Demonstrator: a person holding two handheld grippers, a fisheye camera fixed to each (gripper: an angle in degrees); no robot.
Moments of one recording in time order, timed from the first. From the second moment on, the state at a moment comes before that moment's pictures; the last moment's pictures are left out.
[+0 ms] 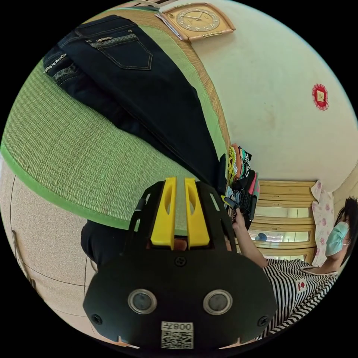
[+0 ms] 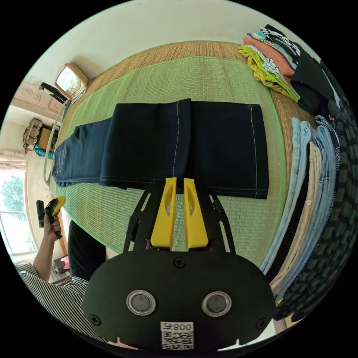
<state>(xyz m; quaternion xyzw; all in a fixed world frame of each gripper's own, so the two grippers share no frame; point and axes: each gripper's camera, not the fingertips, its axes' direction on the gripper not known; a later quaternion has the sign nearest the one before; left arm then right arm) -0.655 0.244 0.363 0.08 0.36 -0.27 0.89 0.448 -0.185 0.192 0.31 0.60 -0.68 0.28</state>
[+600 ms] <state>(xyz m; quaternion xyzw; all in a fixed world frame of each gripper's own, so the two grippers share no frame) -0.741 0.281 0.316 0.15 0.31 -0.36 0.87 0.501 -0.154 0.256 0.30 0.62 -0.70 0.20</state>
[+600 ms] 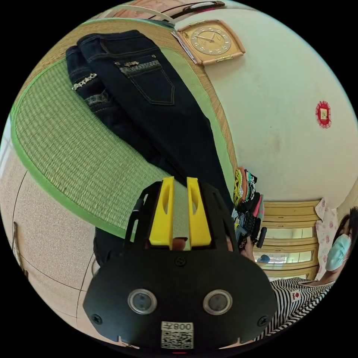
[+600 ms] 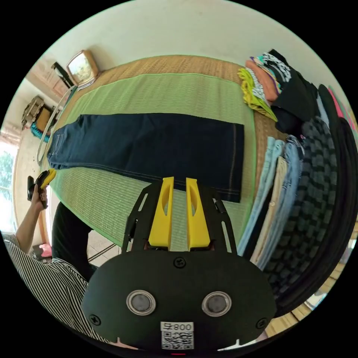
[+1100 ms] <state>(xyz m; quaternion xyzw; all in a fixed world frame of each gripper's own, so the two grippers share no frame) -0.829 0.285 0.291 0.17 0.30 -0.44 0.83 0.595 -0.201 0.411 0.19 0.71 -0.68 -0.01</state>
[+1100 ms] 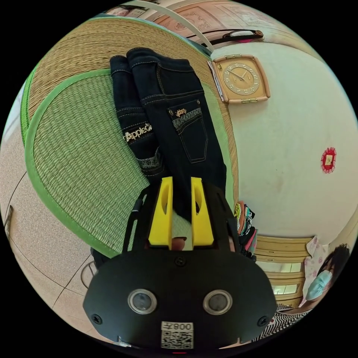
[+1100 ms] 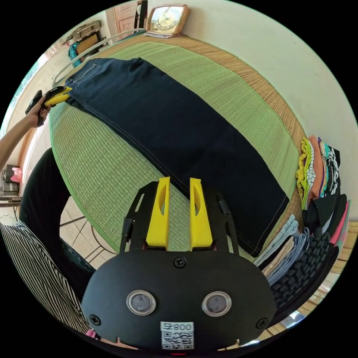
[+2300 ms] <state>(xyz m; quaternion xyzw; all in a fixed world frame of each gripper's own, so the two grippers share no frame) -0.831 0.020 0.137 0.18 0.15 -0.18 0.95 0.409 -0.053 0.612 0.30 0.74 -0.60 -0.08</state>
